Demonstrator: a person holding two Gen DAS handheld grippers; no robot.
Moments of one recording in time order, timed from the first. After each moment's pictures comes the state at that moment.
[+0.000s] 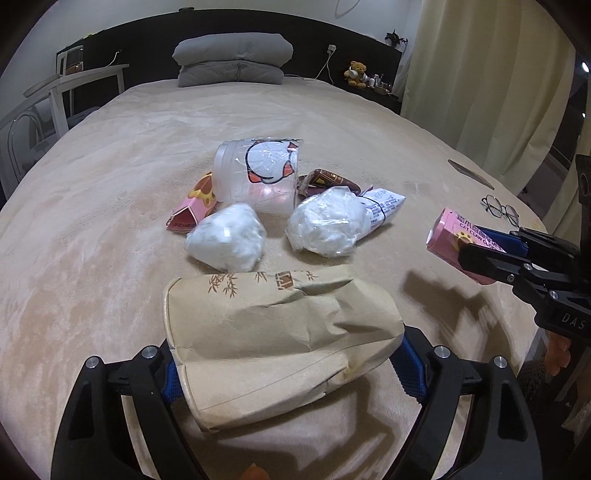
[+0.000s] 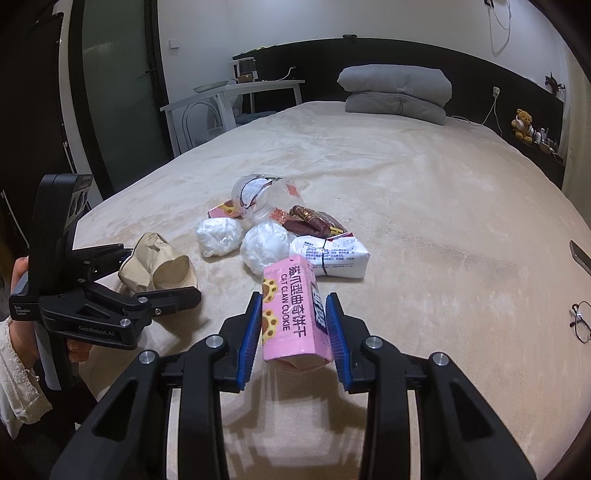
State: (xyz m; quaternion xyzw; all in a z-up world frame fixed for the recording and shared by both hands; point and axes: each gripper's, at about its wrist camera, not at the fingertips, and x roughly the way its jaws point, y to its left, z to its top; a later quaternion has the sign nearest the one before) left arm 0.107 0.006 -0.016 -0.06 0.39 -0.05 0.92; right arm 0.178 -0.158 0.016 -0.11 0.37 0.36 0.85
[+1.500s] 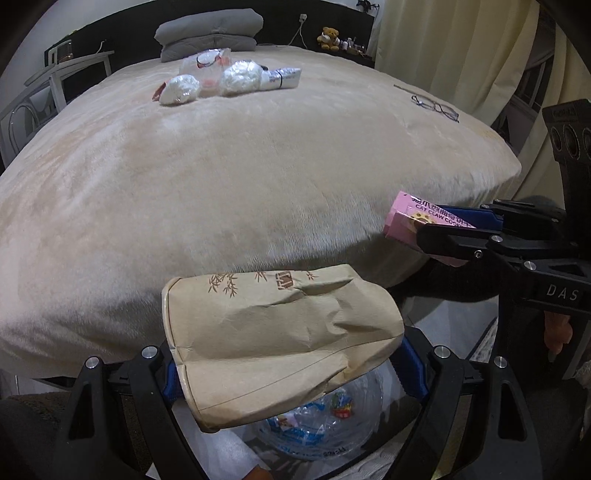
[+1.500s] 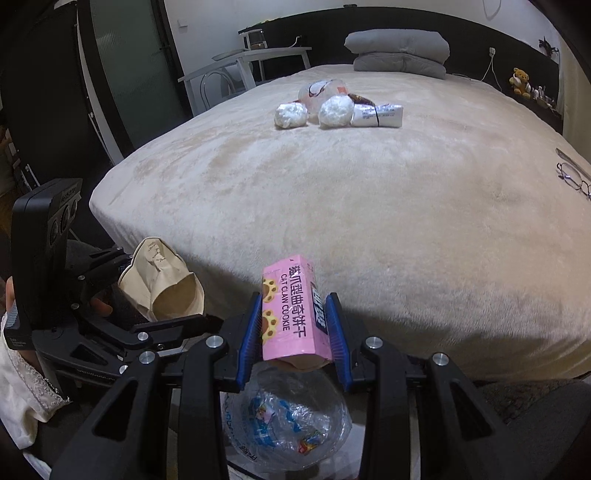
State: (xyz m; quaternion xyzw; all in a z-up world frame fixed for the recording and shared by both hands) left arm -0.089 -0.083 -0.069 -0.03 0.46 -0.08 0.89; right arm -0.009 -0.216 -0.037 -0.10 0.44 0.37 0.81
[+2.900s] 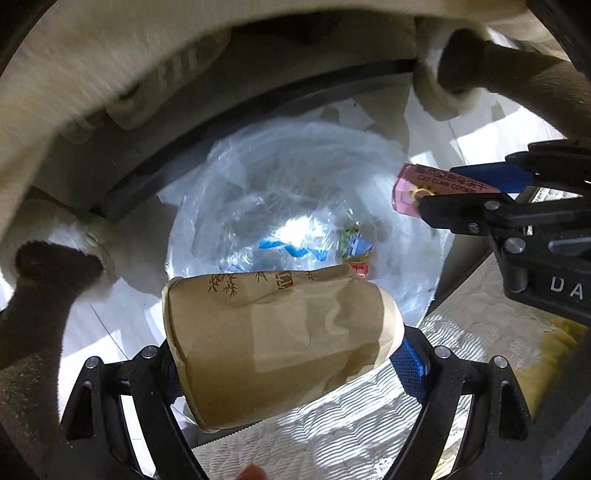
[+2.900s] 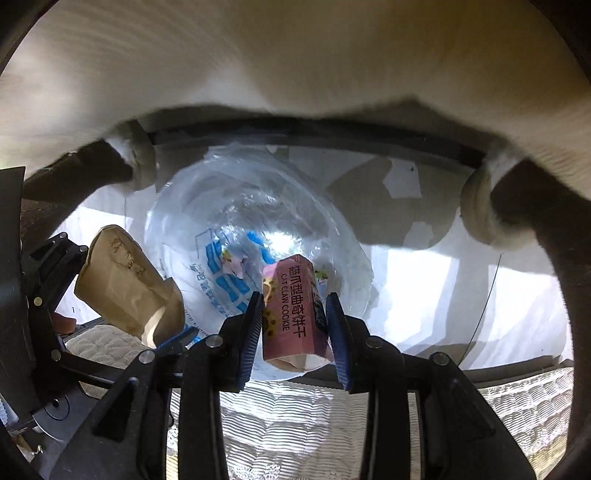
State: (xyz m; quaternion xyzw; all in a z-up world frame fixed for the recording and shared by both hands) left arm -0.070 -0.129 -0.323 0.00 0.78 -0.10 0.62; right arm 0.028 -0.213 -0.311 -0.12 0.79 0.21 0.56
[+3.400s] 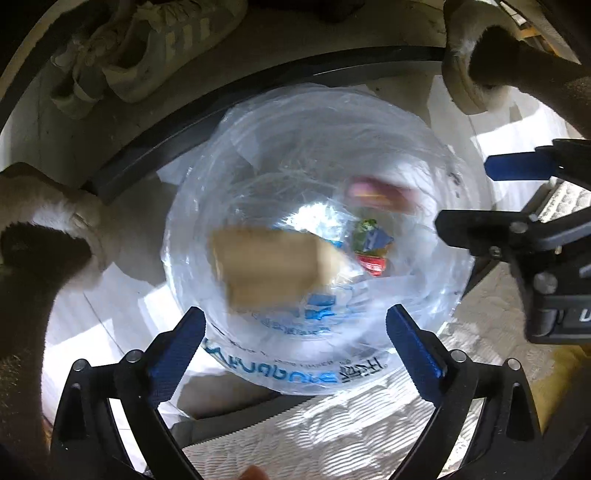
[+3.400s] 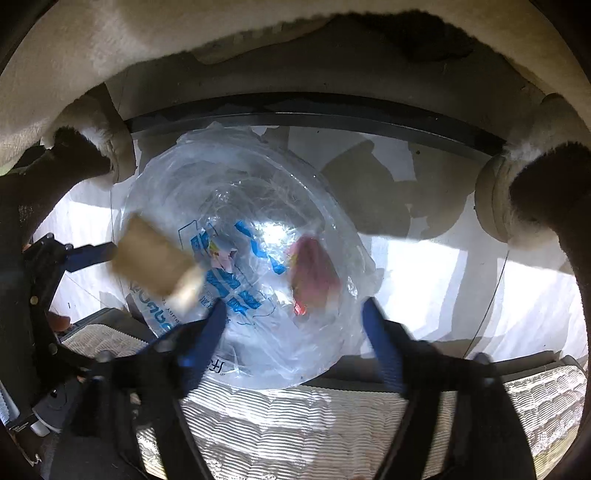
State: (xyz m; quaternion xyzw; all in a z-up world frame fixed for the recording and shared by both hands) left arm -0.073 -0.122 -0.344 -0.01 0.79 -0.09 0.61; right arm 0.029 -0.211 -0.338 -0.13 0.81 0.19 0.54
